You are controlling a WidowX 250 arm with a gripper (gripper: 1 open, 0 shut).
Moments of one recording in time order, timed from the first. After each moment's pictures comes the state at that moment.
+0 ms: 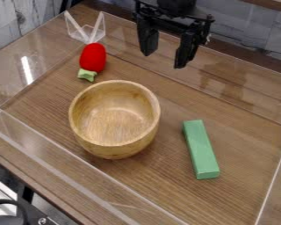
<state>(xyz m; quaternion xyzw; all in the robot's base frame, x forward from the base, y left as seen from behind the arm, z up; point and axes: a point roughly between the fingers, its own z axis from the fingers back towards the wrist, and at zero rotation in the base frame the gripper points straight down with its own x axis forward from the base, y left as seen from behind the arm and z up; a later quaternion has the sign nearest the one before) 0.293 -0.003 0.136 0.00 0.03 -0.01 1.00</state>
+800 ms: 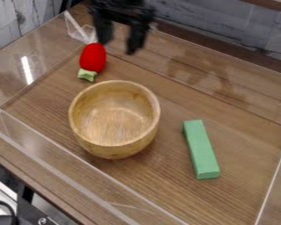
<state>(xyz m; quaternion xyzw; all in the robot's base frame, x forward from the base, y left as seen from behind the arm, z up) 0.289 0.097 0.124 -0.01 0.05 0.02 1.00</state>
